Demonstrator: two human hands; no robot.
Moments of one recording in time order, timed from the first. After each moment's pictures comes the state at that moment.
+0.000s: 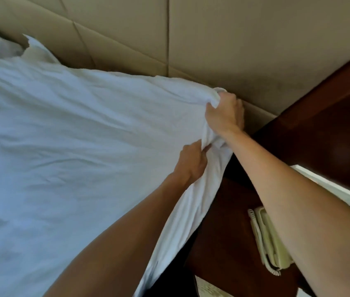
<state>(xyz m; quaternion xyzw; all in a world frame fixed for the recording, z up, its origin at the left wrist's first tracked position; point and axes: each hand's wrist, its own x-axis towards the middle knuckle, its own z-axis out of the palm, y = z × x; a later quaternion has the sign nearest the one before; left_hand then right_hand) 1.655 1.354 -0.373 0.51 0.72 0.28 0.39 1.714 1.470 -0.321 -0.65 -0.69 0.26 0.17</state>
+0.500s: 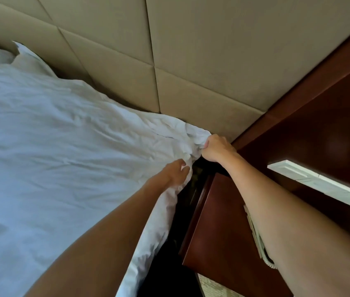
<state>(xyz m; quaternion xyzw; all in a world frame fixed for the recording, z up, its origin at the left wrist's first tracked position) 1.640 1.341 -0.417 0.46 0.72 0.03 0.52 1.765 1.446 -0.384 -0.64 -0.68 0.32 -0.15</state>
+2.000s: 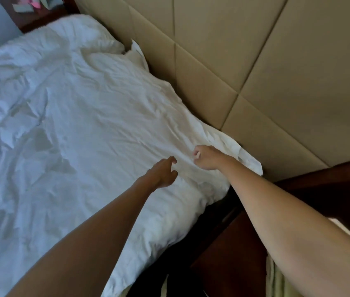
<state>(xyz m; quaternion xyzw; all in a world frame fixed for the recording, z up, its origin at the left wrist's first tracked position) 1.514 1.232 -0.354 0.35 0.84 0.10 0.41 1.614 1.397 -0.342 -0.33 -0.84 0.35 -0.26</state>
